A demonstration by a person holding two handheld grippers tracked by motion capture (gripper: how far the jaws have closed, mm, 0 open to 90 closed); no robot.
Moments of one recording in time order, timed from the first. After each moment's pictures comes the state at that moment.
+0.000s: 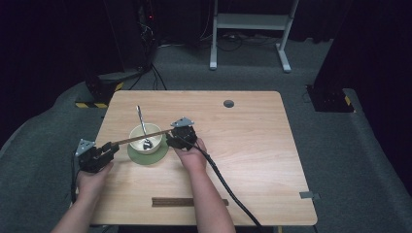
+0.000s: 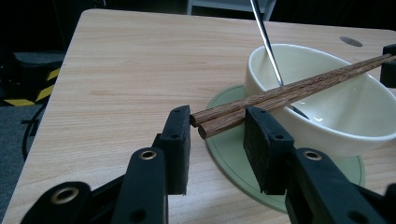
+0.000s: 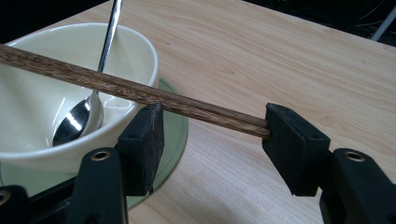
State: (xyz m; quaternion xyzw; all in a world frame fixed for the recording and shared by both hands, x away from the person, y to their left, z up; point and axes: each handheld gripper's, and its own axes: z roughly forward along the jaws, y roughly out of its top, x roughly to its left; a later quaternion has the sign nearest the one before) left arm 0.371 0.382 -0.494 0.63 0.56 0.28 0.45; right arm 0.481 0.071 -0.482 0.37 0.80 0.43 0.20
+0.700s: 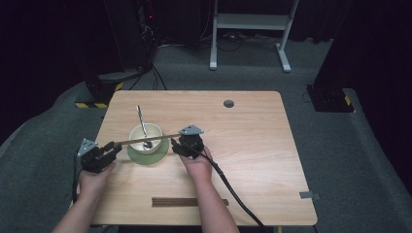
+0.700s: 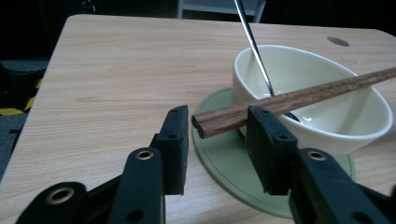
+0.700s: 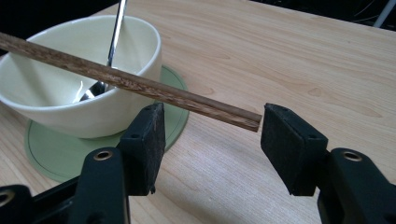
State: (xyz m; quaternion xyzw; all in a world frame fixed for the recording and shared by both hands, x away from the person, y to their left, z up) left arm 0.373 0.378 -0.495 0.64 0.55 0.28 0.46; right arm 0.453 0.045 -0.486 0.39 0.78 0.45 0.19
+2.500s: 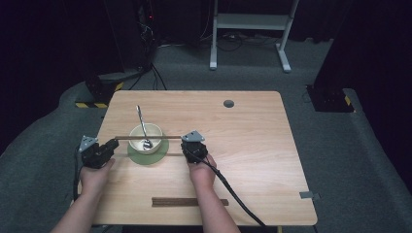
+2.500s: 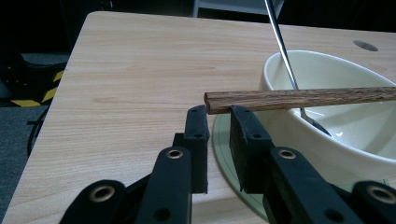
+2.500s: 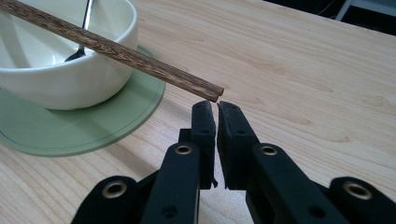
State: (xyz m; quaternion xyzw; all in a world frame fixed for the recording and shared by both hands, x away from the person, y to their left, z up) left arm 0.388 0.381 -0.498 0.63 0.57 0.29 0.45; right arm 0.433 0.036 -0.489 0.41 0.78 0.41 0.24
